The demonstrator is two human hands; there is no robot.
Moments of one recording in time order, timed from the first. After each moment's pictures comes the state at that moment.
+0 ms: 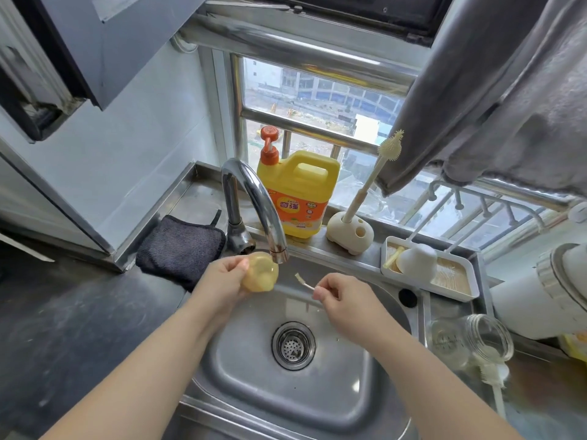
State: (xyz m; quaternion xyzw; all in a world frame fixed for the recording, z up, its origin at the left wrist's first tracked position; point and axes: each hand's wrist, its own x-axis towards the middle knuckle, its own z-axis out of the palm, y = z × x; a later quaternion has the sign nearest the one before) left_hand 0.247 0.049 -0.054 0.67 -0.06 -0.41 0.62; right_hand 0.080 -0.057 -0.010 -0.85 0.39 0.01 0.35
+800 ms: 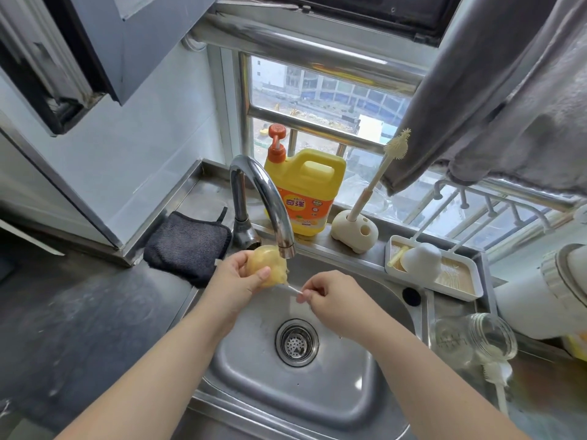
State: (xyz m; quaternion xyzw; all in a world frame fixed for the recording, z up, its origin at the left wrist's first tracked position) left_hand 0.235 0.063 -0.049 0.64 -0.13 -0.40 0.64; right_hand 0.098 -0.041 0.009 -0.84 0.36 0.09 0.38
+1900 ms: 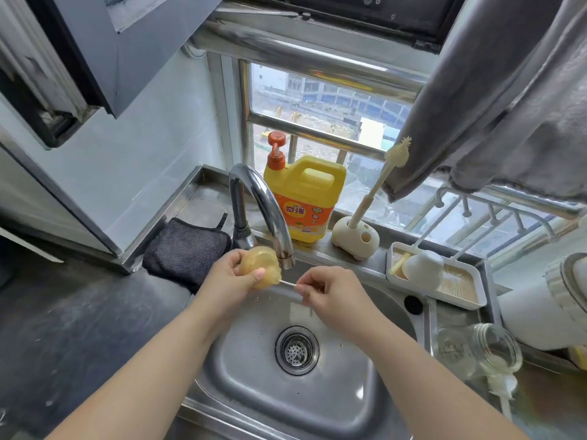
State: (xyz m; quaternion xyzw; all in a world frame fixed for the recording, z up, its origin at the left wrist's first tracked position) left_hand 0.249 0.055 -0.046 0.68 -0.13 -0.38 0.62; right_hand 0.108 -0.054 -0.009 -0.86 0.33 -0.03 0.40
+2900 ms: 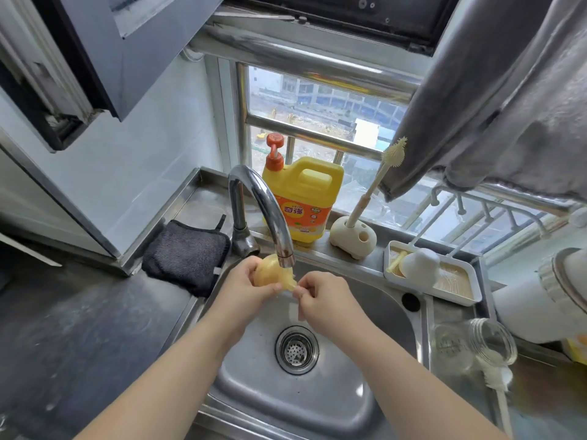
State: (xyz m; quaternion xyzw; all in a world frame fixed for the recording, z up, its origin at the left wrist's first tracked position) left_hand 0.233 0.058 -0.045 0.69 -0.19 -0.39 0.58; right_hand 0.112 -0.038 -0.014 -0.84 0.38 -0.01 0.38
